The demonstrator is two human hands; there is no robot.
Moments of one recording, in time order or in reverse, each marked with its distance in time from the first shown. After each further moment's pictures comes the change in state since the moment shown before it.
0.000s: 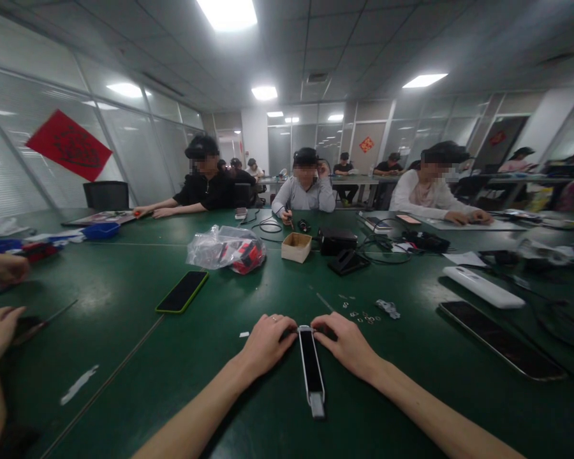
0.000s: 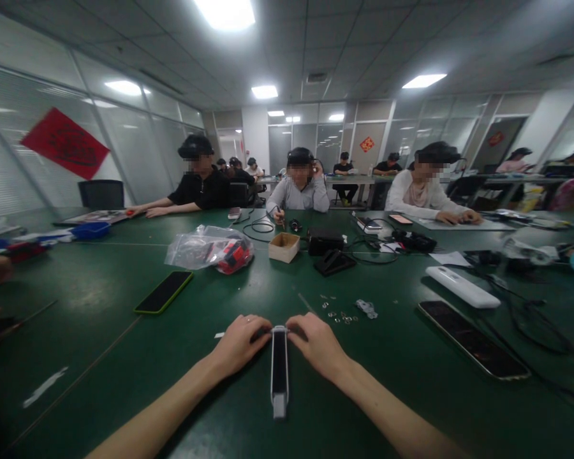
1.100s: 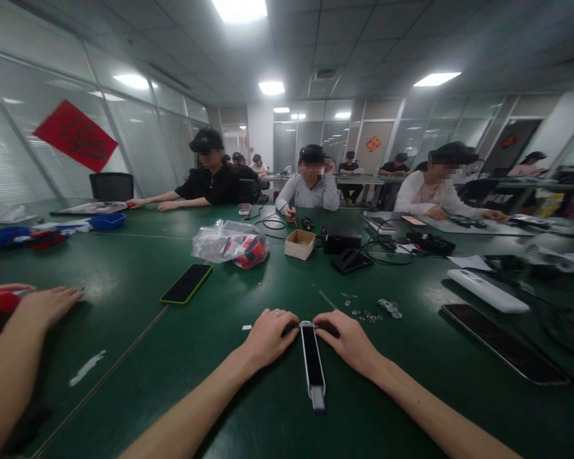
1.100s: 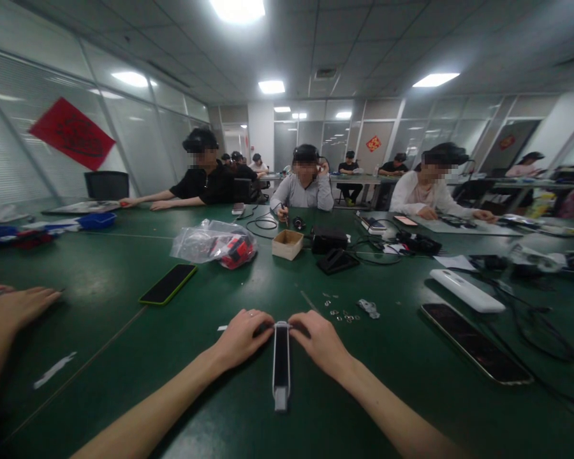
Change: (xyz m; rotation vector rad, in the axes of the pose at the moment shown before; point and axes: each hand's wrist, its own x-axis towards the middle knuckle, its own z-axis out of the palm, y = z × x) left_hand -0.002 0.000 0.001 0.012 0.017 0.004; right_hand 0.000 0.002 0.000 0.008 -0.005 -0.025
